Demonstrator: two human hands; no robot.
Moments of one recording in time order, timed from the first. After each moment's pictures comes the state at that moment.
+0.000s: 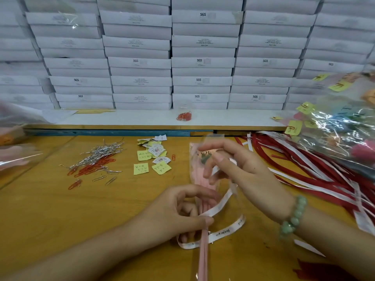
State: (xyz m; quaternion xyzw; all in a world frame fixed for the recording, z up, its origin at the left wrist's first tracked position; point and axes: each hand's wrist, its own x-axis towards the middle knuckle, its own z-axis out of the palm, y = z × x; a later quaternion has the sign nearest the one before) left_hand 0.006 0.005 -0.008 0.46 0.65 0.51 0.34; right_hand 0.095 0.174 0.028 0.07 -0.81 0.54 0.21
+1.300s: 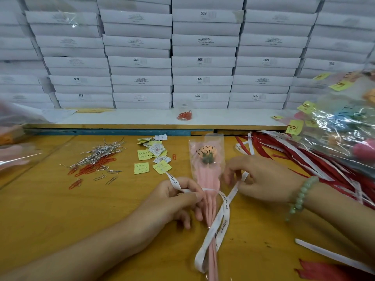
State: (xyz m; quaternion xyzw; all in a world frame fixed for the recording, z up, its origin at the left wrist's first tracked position) left_hand 0.003 0.008 -0.010 0.36 0.59 0.63 0.35; right_hand 0.089 0.237 0.022 0.04 -0.99 0.10 0.06
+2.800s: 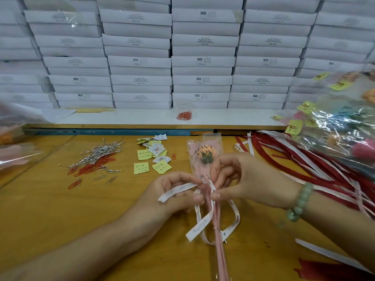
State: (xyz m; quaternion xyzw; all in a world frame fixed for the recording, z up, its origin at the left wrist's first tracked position) left_hand 0.000 0.004 -0.009 0.34 0.58 0.67 0.32; right_hand 0.092 0.194 0.035 0.02 -0.89 0.46 0.04
